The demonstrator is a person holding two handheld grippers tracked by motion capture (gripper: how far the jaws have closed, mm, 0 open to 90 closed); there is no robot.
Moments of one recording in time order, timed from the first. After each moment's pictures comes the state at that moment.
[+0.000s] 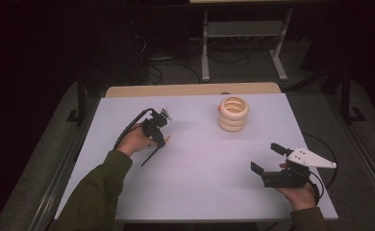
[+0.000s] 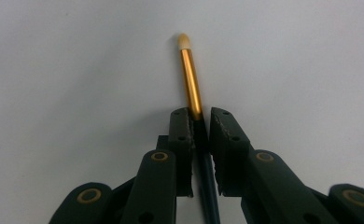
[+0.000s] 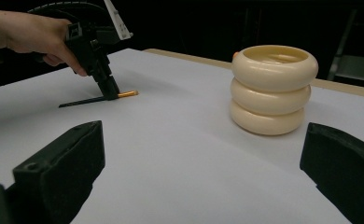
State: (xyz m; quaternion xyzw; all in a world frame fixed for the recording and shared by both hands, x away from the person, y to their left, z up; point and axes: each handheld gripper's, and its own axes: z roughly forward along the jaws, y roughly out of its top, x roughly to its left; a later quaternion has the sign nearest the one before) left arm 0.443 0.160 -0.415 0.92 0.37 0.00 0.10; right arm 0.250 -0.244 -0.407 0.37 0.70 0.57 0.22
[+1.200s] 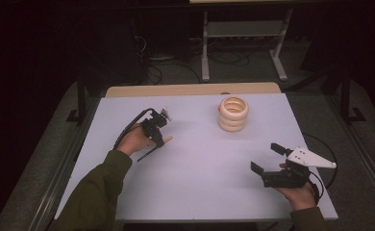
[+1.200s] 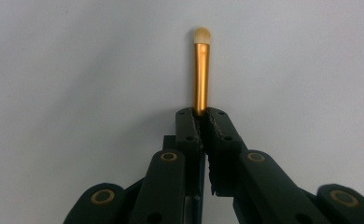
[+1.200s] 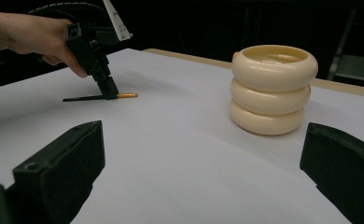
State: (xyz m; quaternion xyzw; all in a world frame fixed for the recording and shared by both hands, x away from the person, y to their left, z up) left arm 0.445 0.163 -0.415 0.93 0.36 0.00 0.10; right arm 0.250 -0.244 -0.408 0.37 0.70 0.57 0.22
